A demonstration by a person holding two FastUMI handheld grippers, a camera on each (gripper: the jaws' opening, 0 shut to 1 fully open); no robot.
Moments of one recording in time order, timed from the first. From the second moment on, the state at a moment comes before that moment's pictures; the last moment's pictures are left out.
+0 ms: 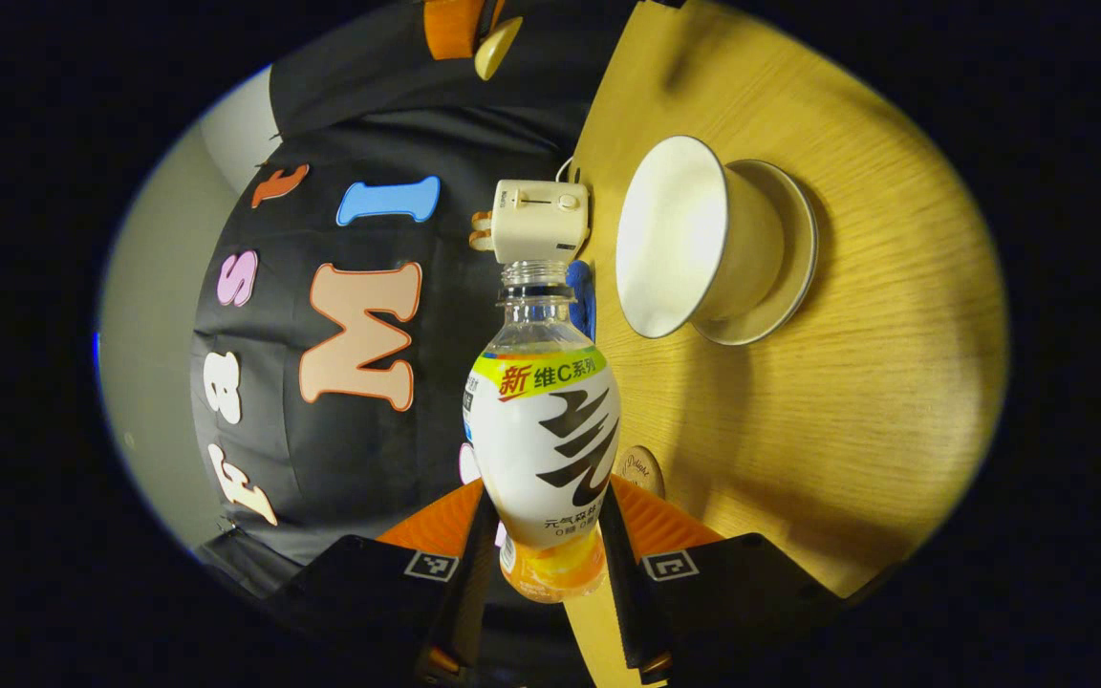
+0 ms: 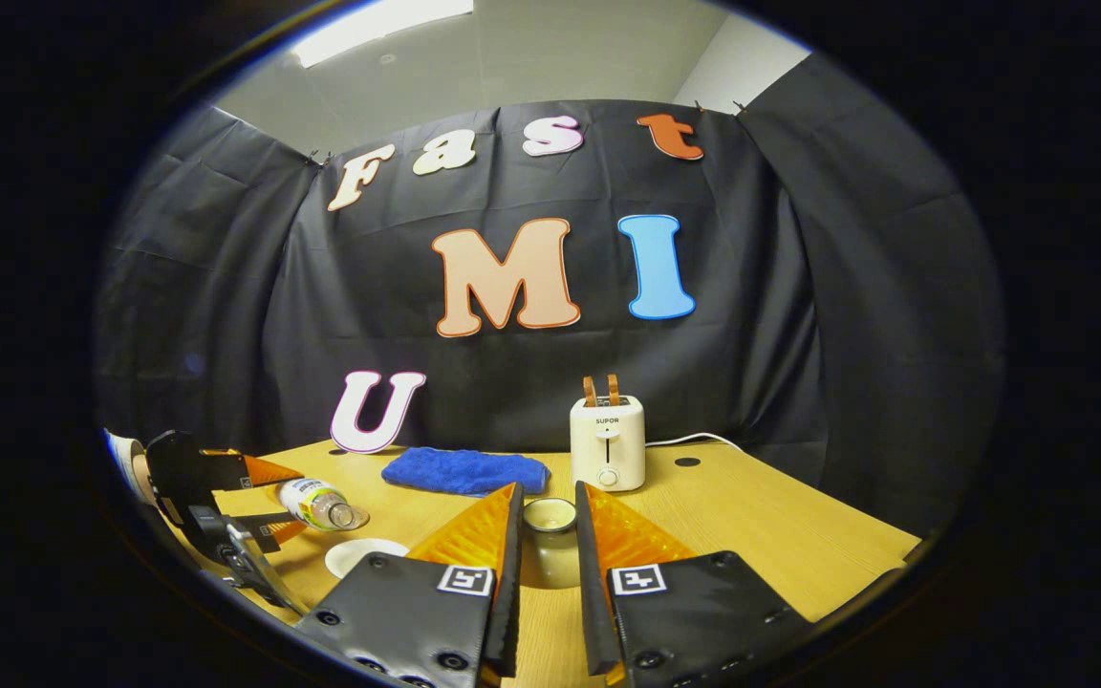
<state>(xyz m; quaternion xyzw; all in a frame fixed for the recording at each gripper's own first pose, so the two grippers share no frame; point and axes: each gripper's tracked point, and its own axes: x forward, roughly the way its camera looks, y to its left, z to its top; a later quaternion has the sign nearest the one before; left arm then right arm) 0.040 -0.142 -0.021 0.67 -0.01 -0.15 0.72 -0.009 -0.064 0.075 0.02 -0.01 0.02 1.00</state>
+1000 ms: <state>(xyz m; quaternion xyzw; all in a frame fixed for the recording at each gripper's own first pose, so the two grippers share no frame) 0.035 -0.145 -0.005 0.78 -0.02 -0.16 0.60 -0.013 -0.053 0.078 0.02 -0.01 0.03 1.00</state>
